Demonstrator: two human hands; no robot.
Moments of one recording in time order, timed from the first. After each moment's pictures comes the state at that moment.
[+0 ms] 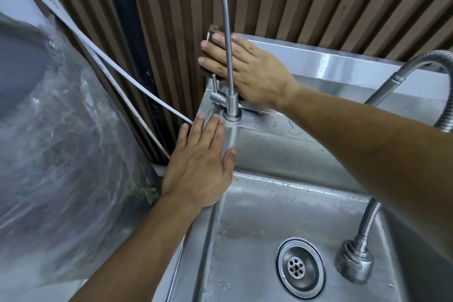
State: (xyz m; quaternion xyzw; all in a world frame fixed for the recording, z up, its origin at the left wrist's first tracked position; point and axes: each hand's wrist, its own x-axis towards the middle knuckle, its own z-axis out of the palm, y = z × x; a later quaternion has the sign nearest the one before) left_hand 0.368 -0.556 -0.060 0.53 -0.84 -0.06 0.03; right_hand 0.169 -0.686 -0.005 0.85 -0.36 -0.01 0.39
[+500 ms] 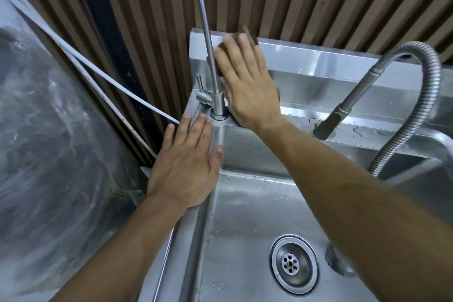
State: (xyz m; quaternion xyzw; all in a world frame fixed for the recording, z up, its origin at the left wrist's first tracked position) left_hand 0.366 -0.556 -0.059 0.53 -0.85 -0.05 0.02; right_hand 0.179 -0.643 -0.044 0.74 -0.58 0.19 0.28
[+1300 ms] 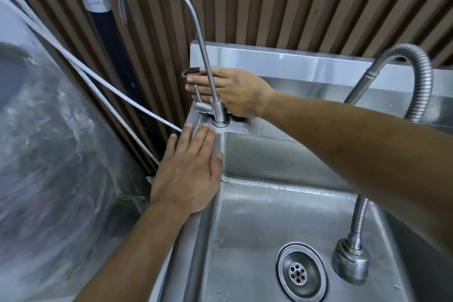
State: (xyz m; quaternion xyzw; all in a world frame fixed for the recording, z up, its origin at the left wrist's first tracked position) left_hand 0.367 -0.552 -0.056 0.53 -0.85 -0.05 0.03; right_hand 0.170 -0.694 -0.021 0.78 -0.25 -0.26 0.51
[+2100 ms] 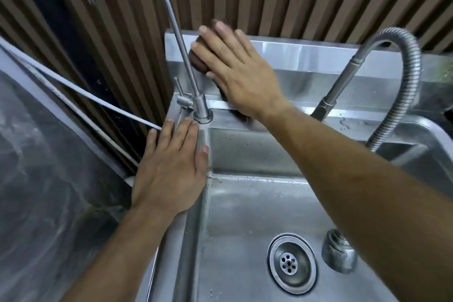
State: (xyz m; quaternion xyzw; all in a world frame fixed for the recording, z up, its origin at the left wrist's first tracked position) left_hand 0.364 -0.564 -0.064 0.53 -0.85 -0.02 0.04; right_hand 0.149 -0.650 -0.025 0.77 -0.53 0.15 0.33
